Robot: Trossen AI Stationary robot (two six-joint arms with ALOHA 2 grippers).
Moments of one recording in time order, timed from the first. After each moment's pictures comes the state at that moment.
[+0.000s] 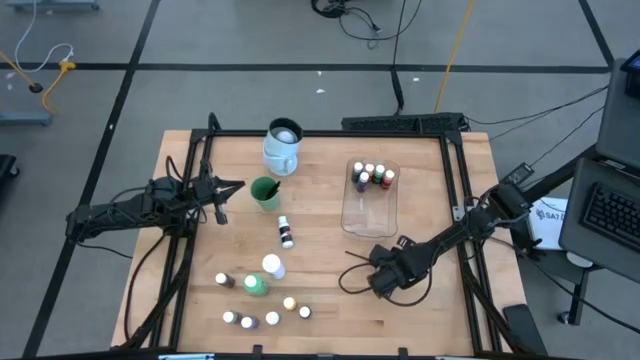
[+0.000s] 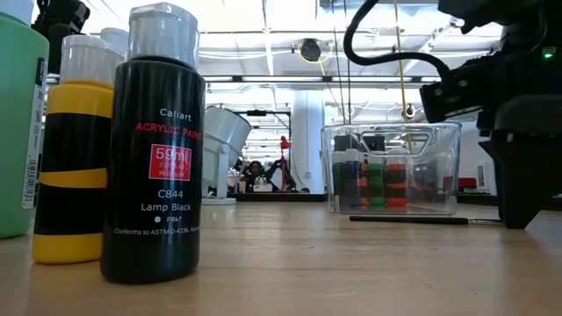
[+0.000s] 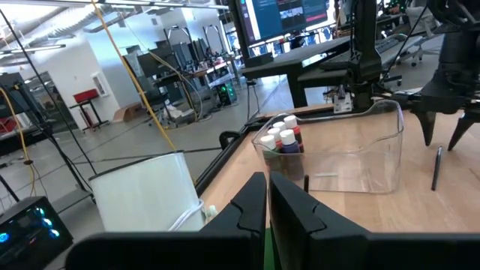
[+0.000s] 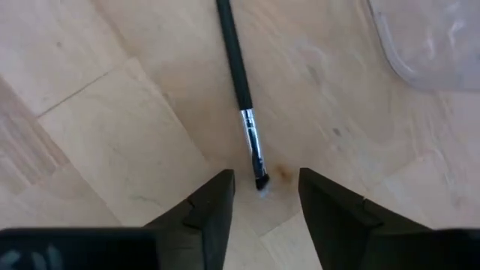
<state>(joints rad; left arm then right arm) 0.15 0.11 0.17 -0.05 -0.18 0.28 0.50 1.79 0.95 -0.77 0.24 1.05</state>
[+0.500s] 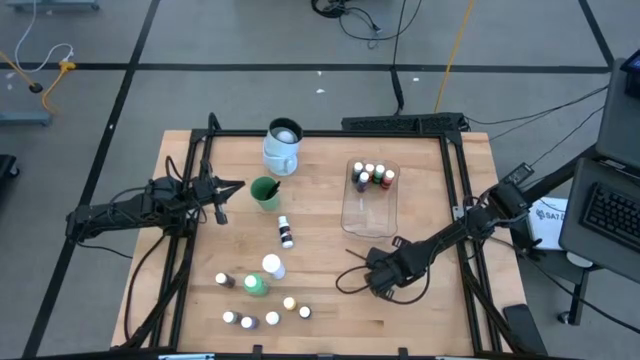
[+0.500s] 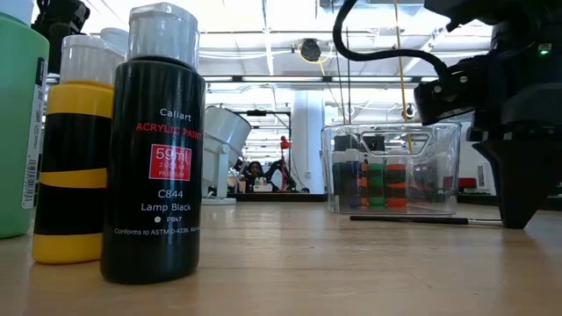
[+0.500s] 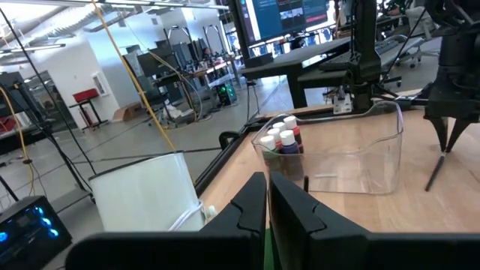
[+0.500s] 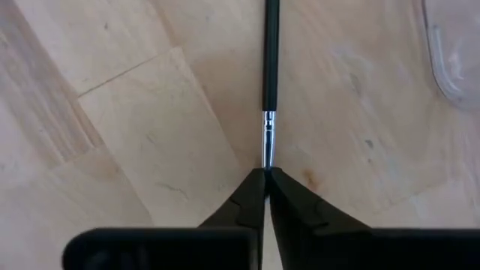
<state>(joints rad) 0.15 0.11 0.17 -0.05 -0.18 0.28 0.48 1.79 0.95 -0.73 0.16 0.93</state>
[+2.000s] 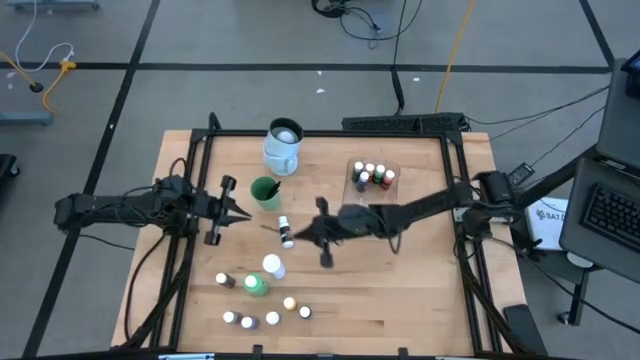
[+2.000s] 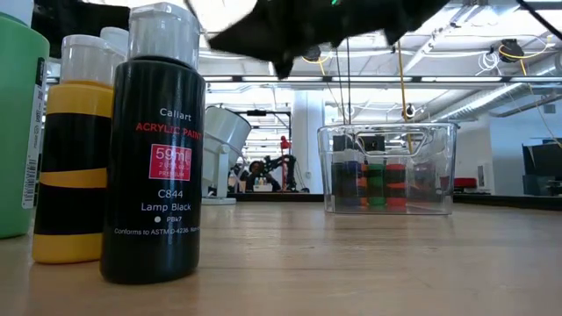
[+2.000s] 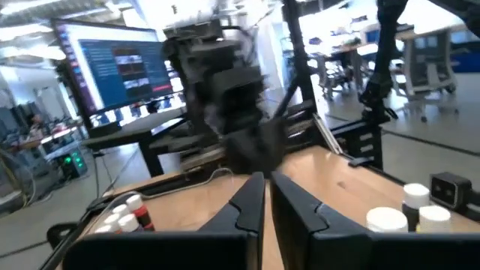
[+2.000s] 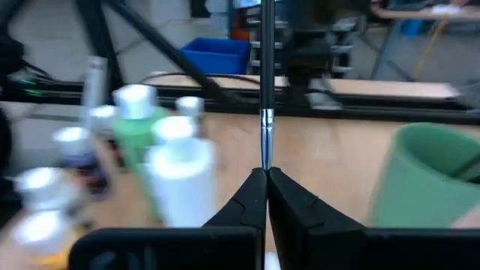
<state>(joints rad) 0.10 0.37 0.17 0.29 0.37 0.24 0.15 1.80 1.10 0.47 0.03 0.04</state>
